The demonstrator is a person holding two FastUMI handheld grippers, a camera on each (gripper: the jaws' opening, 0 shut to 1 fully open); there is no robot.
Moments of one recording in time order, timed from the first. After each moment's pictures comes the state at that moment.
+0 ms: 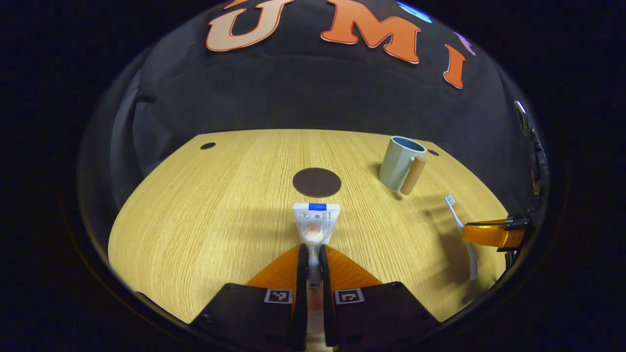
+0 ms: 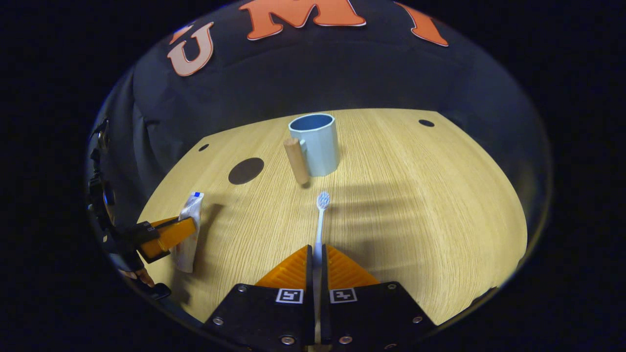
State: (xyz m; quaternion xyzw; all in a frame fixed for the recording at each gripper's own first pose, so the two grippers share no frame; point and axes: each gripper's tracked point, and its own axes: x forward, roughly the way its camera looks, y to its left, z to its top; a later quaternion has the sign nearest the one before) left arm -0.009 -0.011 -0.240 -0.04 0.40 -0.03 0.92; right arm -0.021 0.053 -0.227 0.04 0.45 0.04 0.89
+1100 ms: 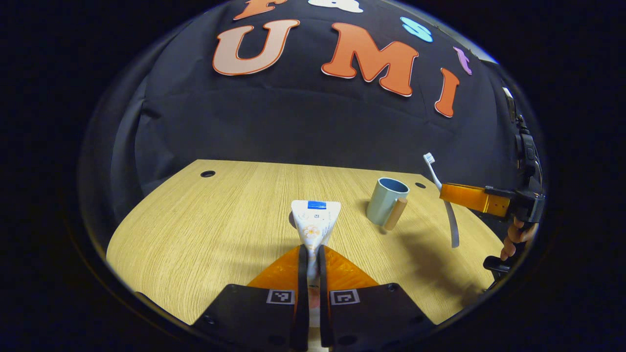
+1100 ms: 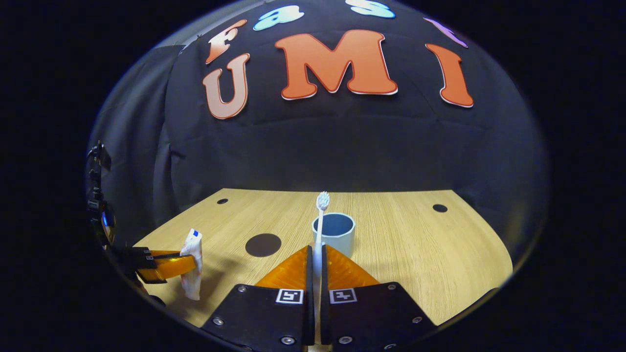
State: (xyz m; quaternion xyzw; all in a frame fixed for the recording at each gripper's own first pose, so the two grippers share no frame) left arm 0.011 -0.004 -0.183 -0.07 0.31 -0.05 0.95; right arm 0.082 0.067 -0.133 0.02 0.24 0.08 0.97
